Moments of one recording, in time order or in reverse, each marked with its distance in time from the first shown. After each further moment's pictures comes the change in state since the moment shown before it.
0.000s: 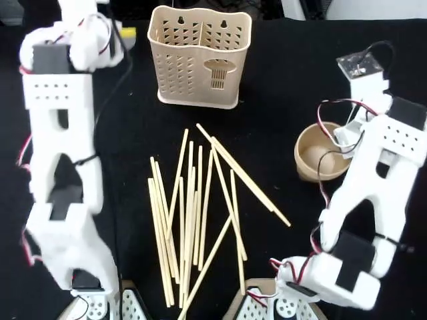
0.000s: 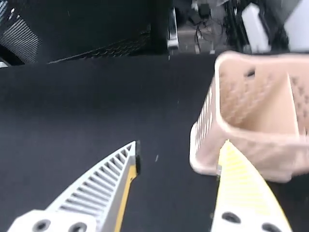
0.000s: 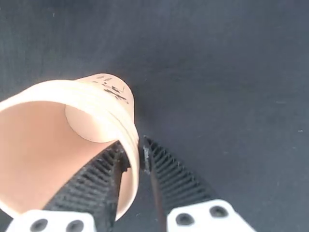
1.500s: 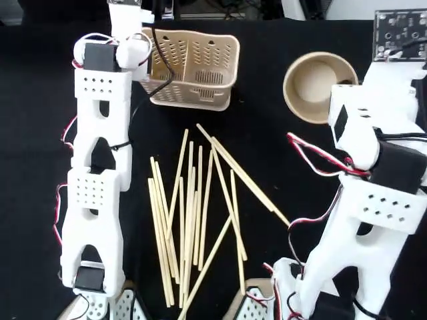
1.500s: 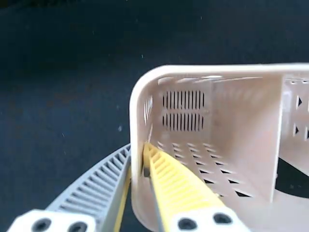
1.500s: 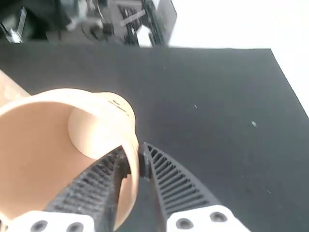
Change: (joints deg) left arm 7.5 29.3 -31.7 20.8 1.5; right arm -10.7 -25.8 -4.2 -6.8 -28.9
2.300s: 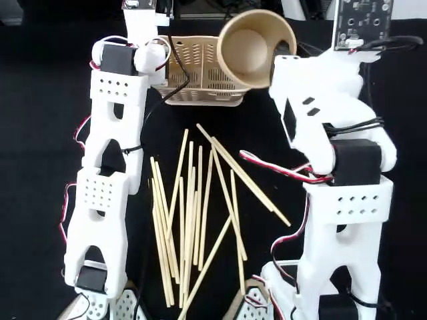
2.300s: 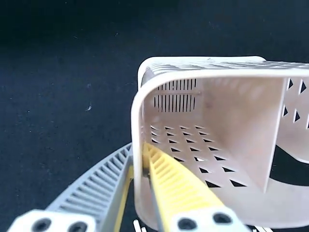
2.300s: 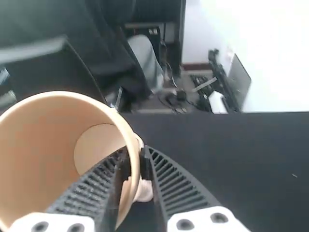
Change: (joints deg) left arm 4.2 -0.2 0.0 2.2 6.9; right arm -19.9 0.0 1.7 -14.8 -15.9
